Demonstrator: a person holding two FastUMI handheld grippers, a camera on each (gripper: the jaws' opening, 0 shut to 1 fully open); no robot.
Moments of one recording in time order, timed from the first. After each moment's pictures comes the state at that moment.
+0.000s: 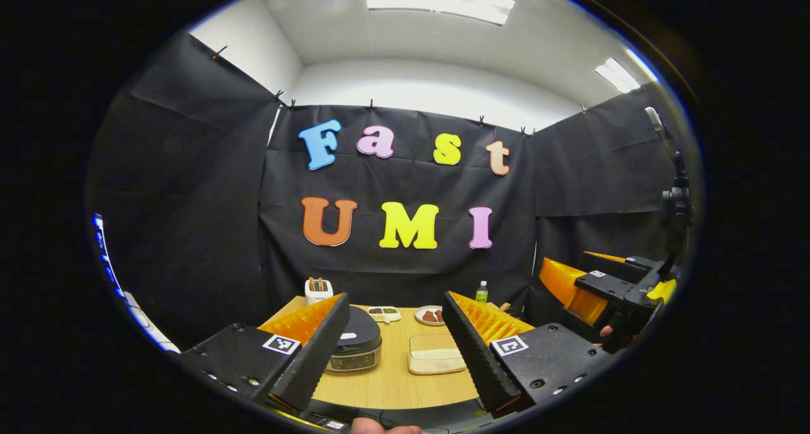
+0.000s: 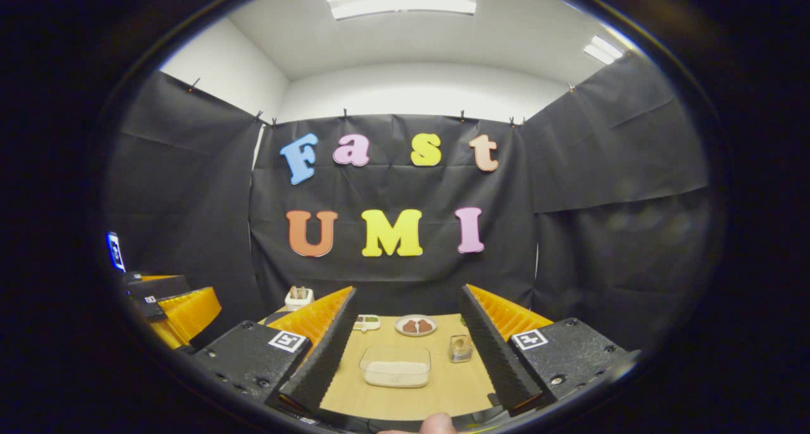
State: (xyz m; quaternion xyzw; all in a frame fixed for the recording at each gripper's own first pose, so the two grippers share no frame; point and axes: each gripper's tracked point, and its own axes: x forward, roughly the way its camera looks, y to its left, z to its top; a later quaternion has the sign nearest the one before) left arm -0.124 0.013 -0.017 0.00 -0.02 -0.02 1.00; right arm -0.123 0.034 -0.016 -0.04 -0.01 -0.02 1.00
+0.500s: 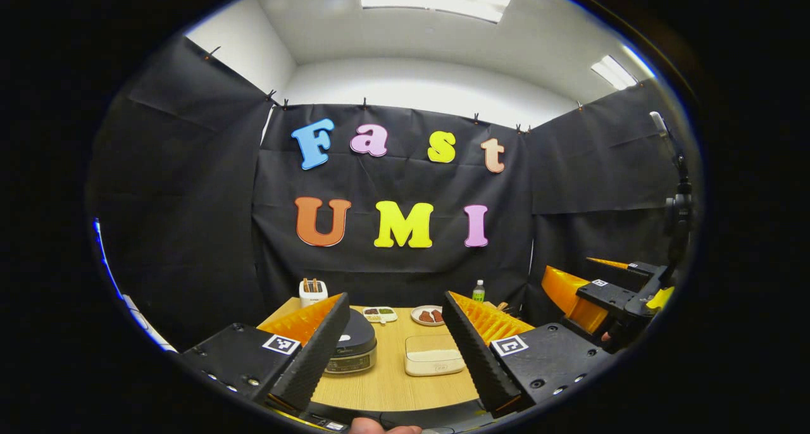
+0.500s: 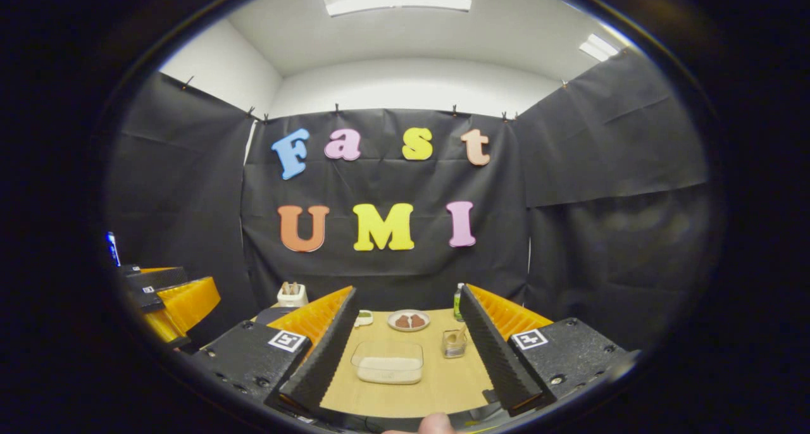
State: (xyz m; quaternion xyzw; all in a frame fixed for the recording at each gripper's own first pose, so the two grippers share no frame) left arm -0.117 0.009 -0.019 0.01 -0.01 -0.03 1.00; right arm -0.123 0.018 -0.023 -0.03 -0.01 -0.03 1.00
